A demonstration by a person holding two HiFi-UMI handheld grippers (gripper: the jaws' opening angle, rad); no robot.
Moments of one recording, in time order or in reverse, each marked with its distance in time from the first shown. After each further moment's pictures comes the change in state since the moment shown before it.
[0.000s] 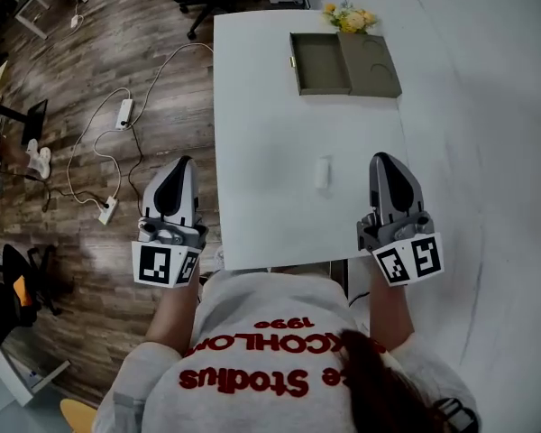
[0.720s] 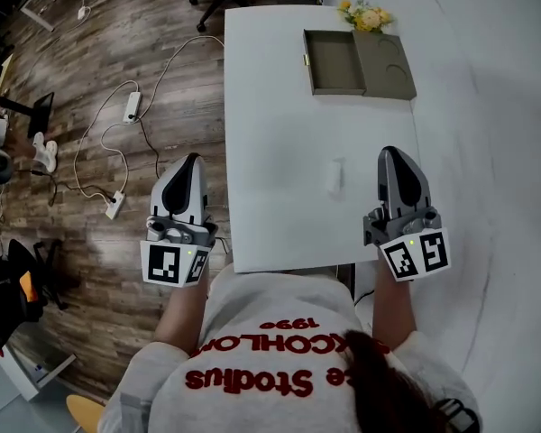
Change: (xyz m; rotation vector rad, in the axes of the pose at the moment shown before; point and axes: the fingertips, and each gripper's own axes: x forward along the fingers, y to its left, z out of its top) left arm 0.009 0.014 -0.006 0.002 0.006 0.030; right arm 0.029 -0.006 -0.011 0.039 0.010 0.002
